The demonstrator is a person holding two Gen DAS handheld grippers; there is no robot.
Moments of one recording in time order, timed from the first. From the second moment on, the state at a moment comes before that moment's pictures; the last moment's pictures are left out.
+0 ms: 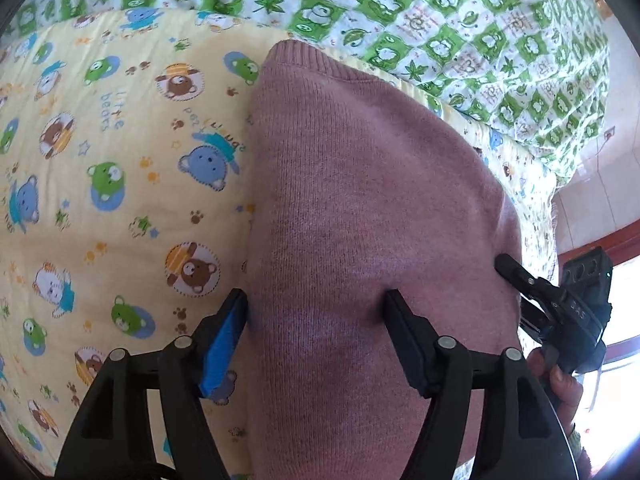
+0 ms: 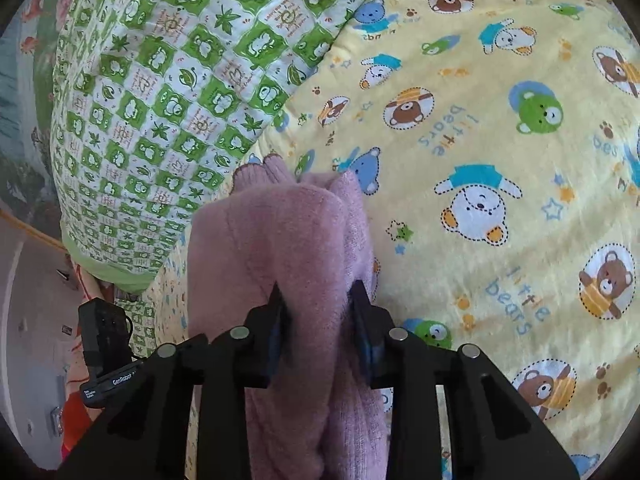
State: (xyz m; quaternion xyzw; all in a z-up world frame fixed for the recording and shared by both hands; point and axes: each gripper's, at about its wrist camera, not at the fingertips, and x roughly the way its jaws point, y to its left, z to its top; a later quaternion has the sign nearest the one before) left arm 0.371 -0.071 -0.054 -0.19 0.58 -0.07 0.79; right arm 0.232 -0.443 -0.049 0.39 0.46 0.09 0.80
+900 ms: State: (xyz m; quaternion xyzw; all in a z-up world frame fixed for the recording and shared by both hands) left arm 0.330 -0.079 -0.066 -0.26 0.57 -0.09 0.78; right arm 0.190 -0.420 -0.062 0.41 0.46 0.12 0.78
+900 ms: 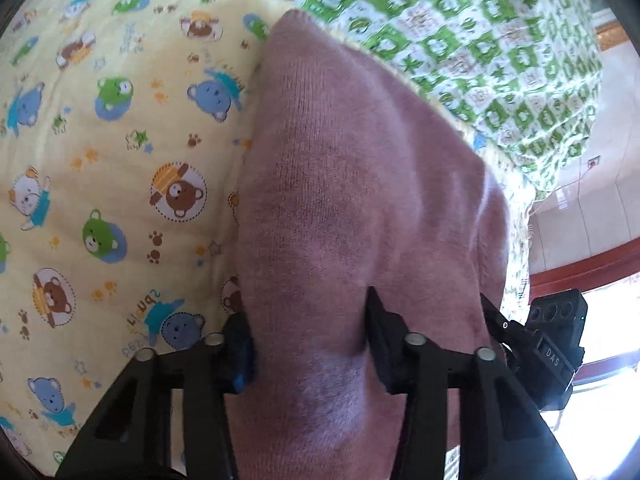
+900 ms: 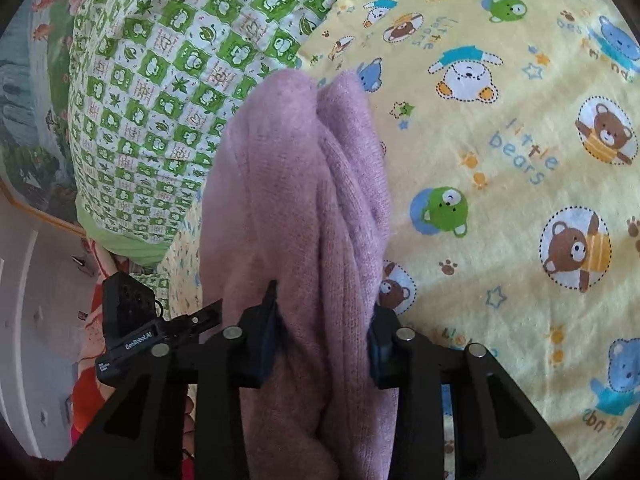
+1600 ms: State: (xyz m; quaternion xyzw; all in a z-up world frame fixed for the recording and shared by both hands) left arm 0.155 0.141 0.065 -0.30 0.43 0.00 0.85; right arm 0.198 -0.220 0.002 0.40 0.42 0.32 0.75
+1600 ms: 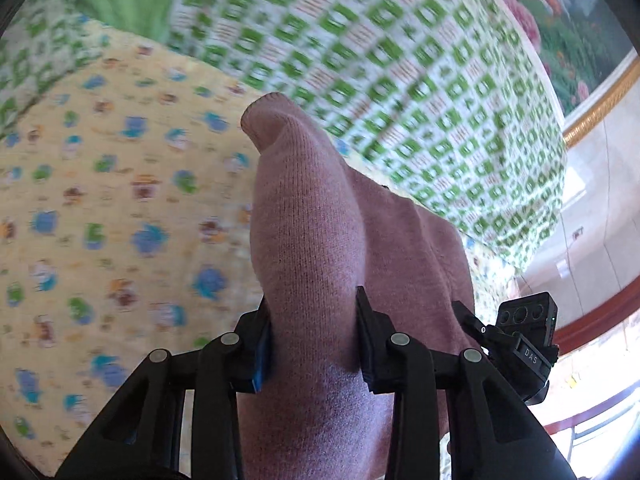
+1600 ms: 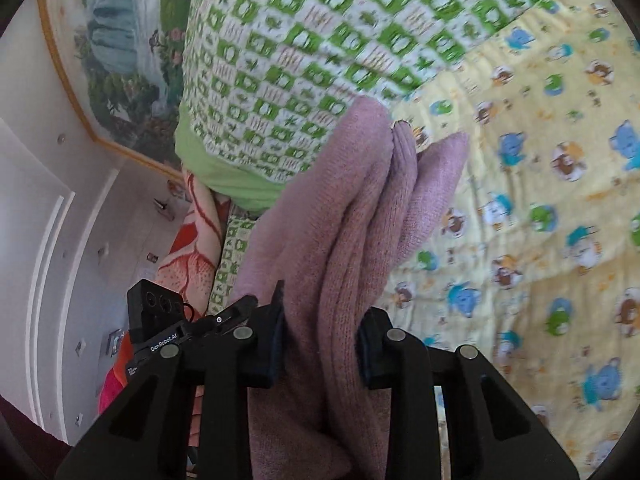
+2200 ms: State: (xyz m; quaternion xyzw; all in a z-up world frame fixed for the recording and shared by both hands) left arm 0.083 0.218 -0.025 -0.34 0.48 0.04 0.81; right arm 0.178 -0.137 -0.090 0.36 0.54 0.27 0.72
